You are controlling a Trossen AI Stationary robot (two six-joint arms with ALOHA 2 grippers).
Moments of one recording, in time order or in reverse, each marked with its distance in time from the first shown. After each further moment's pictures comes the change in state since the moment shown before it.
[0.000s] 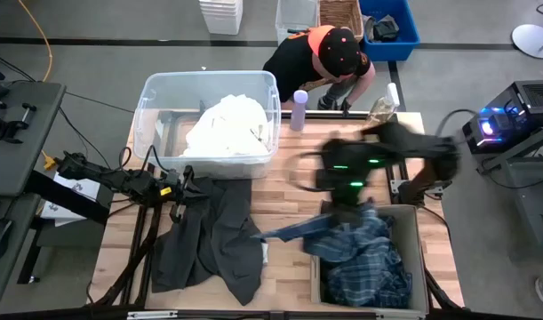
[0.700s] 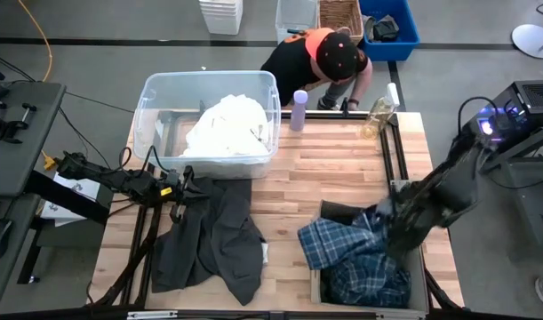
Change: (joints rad) left arm 0.000 0.004 0.000 -0.001 0.000 0.000; right arm 0.595 -0.455 -0.706 -0.014 0.490 0.895
